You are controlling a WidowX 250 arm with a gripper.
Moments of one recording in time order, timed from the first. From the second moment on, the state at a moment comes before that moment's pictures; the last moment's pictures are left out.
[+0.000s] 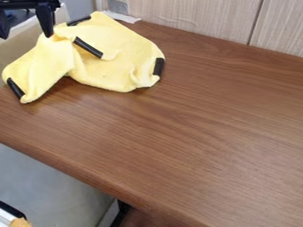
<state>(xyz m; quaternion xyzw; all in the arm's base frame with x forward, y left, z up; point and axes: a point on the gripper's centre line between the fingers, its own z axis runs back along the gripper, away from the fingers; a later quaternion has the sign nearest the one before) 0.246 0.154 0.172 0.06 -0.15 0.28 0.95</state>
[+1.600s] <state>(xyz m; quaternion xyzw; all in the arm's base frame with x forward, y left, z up) 0.307 0.141 0.134 0.06 -0.12 -0.26 0.96</state>
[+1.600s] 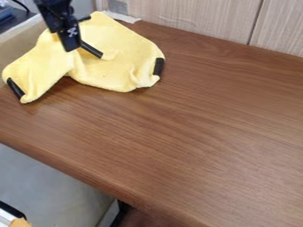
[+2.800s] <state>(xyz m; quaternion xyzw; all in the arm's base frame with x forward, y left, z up) 0.340 0.141 0.098 0.09 -0.05 -0.30 0.95</state>
